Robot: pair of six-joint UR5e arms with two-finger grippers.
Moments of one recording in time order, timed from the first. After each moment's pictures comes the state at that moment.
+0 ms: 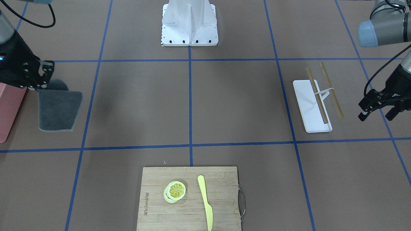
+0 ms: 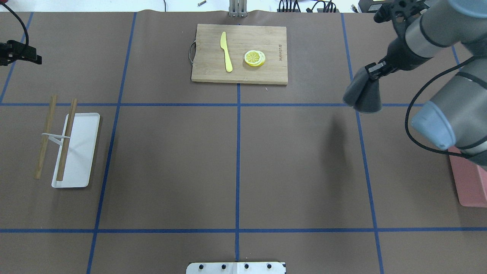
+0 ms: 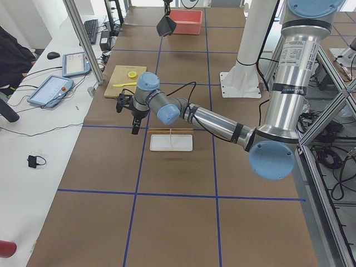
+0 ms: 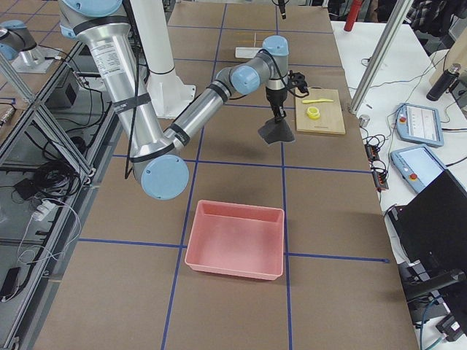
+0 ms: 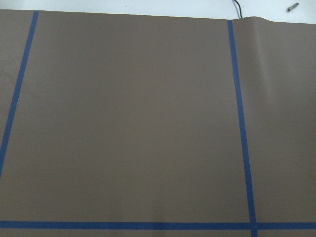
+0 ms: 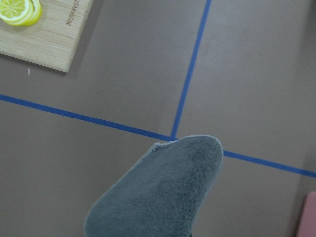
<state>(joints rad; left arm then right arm) -1.20 -1.73 -1.76 -1.98 -2.12 -0.77 1.10 -1.23 2.13 -1.98 2.13 0.44</state>
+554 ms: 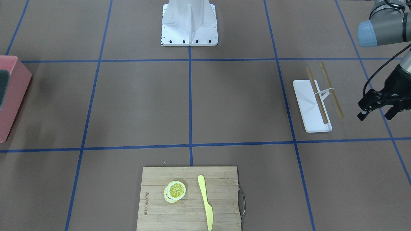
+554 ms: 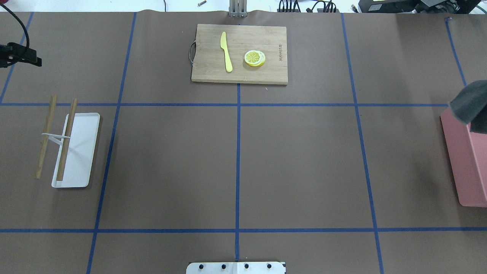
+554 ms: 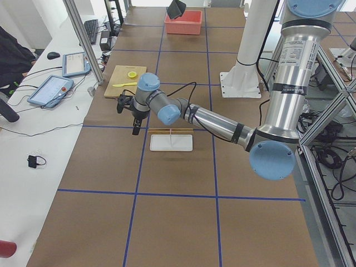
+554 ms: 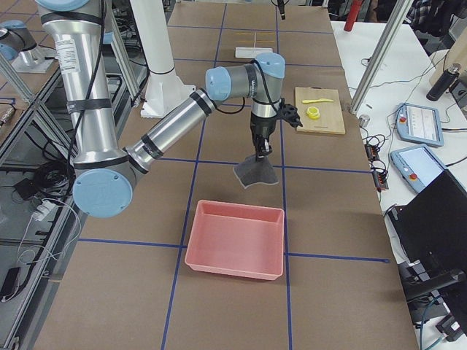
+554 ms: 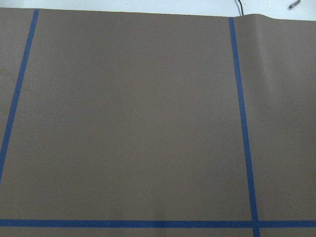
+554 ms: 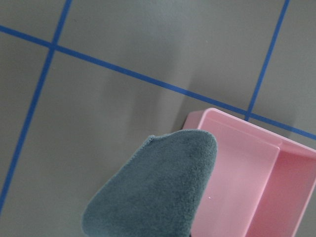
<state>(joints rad) -1.19 -1.72 -1.76 -1.98 -2.12 -0.76 1.34 -1.48 2.15 -2.13 2.13 -0.07</state>
